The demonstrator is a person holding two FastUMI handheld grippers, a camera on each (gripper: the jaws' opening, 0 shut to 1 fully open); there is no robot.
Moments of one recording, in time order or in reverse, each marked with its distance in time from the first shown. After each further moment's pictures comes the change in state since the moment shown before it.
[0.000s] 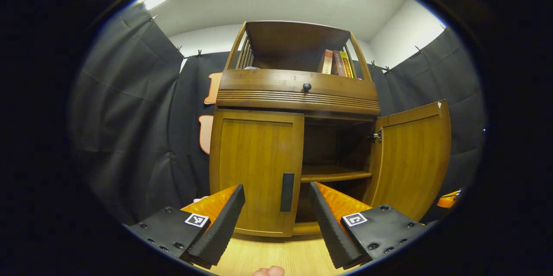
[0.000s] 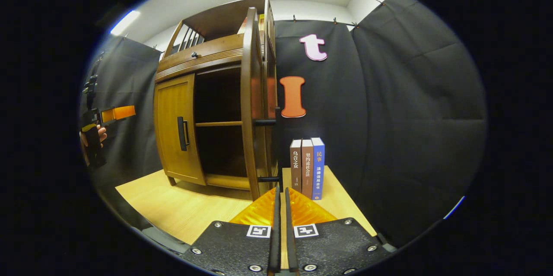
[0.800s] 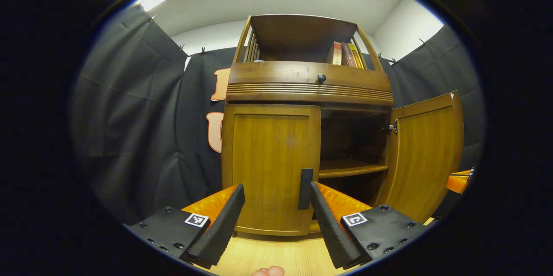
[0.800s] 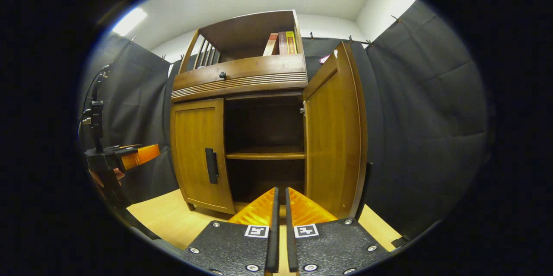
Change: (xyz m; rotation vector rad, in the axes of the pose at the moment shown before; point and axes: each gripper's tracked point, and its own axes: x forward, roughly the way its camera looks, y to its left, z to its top) left arm 0.020 0.036 -0.003 0.049 0.040 0.052; right arm 0.030 0.135 0.072 0.016 -0.117 0.061
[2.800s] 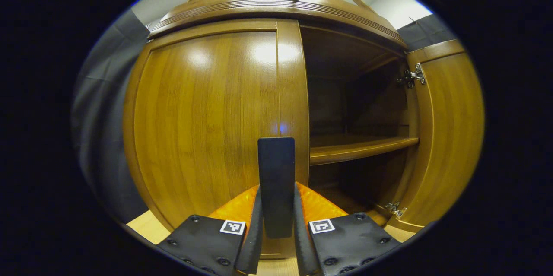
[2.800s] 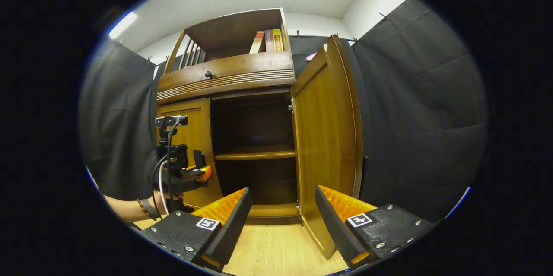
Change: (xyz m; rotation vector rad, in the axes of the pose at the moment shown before) left arm 0.203 -0.080 -0.126 0.020 0.109 -0.141; right arm 0.007 -0.008 -0.009 0.011 0.028 -0.095
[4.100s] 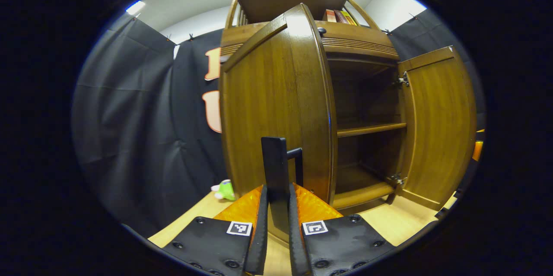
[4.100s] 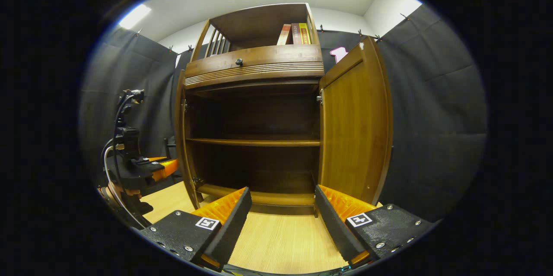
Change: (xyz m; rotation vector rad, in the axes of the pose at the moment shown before) left arm -0.183 0.095 0.014 0.095 0.048 0.180; right arm -0.019 0.051 -0.025 -0.055 0.037 0.138
